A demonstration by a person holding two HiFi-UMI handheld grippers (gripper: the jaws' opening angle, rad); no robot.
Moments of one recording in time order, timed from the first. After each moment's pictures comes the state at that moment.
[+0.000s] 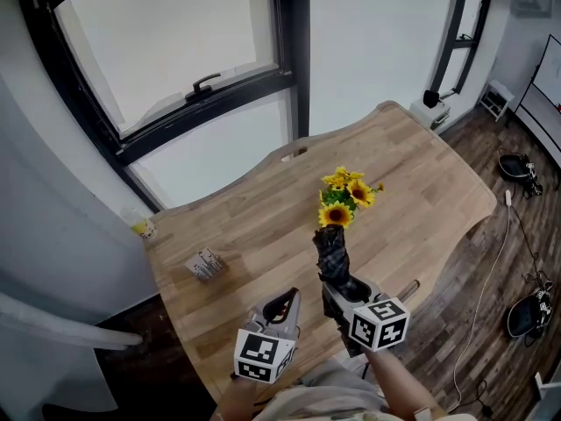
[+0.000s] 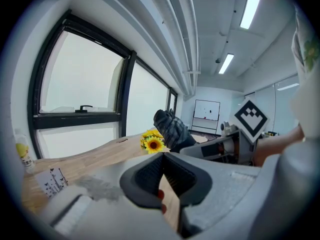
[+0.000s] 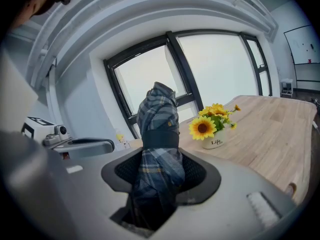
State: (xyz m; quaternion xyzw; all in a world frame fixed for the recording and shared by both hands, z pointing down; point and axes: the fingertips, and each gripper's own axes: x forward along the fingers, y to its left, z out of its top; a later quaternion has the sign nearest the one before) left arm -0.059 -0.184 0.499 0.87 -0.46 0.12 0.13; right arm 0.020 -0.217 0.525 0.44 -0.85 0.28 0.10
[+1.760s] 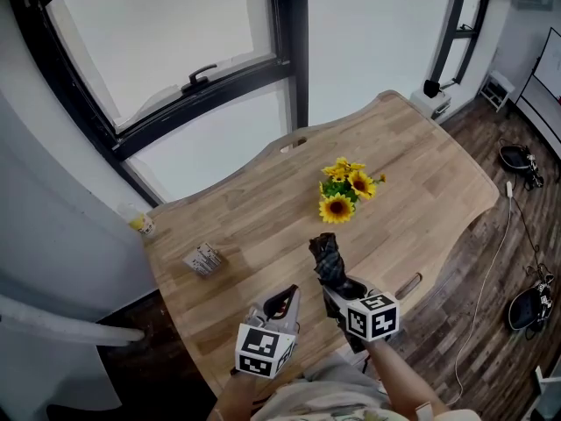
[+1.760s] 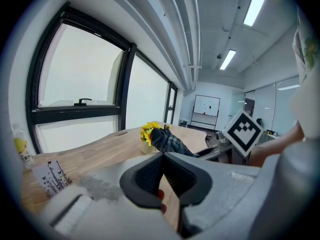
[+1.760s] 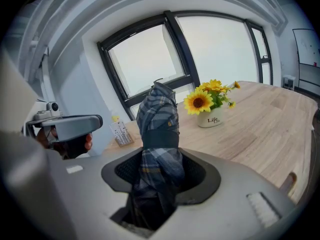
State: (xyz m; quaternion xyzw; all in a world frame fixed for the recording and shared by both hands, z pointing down) left arm -0.061 -0.185 0.524 0.87 -0.45 0.15 0.16; right arm 0.022 -0.208 0.598 0.42 -0.83 0.32 0.18
